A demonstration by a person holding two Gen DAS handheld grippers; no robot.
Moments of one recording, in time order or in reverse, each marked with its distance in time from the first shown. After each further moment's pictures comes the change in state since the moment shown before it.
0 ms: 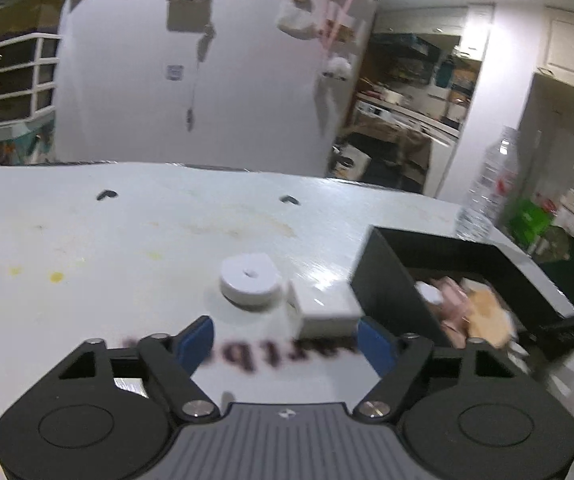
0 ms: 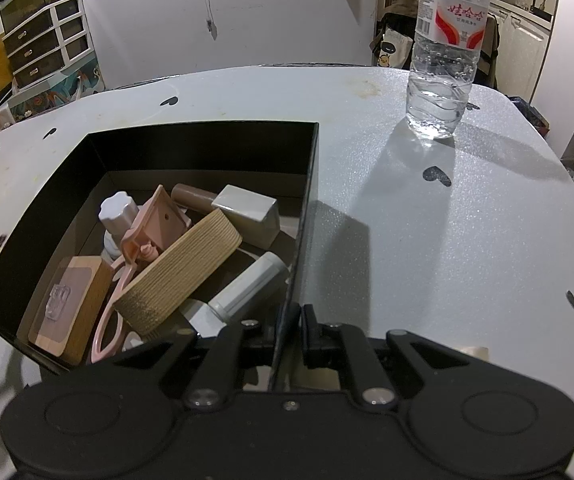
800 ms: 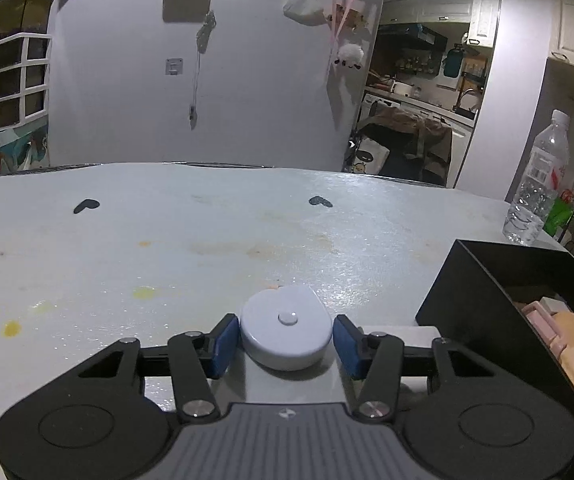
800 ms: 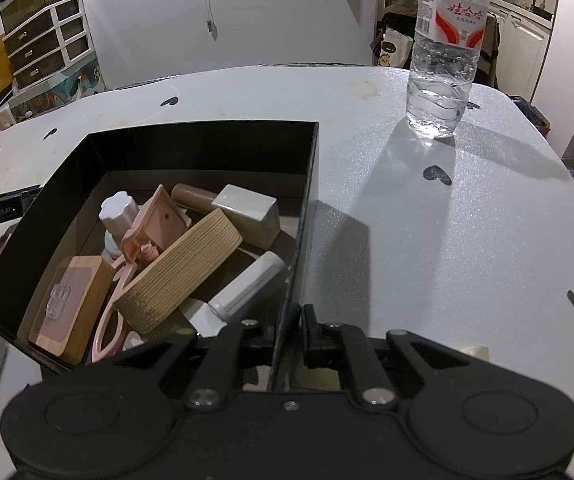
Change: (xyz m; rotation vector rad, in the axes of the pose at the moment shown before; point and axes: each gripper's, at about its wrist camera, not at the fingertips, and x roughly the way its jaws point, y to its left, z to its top) left arm 0.081 0.018 0.017 0.047 0.014 0.021; right arm 0.001 -0.001 0.000 0.002 0.002 0.003
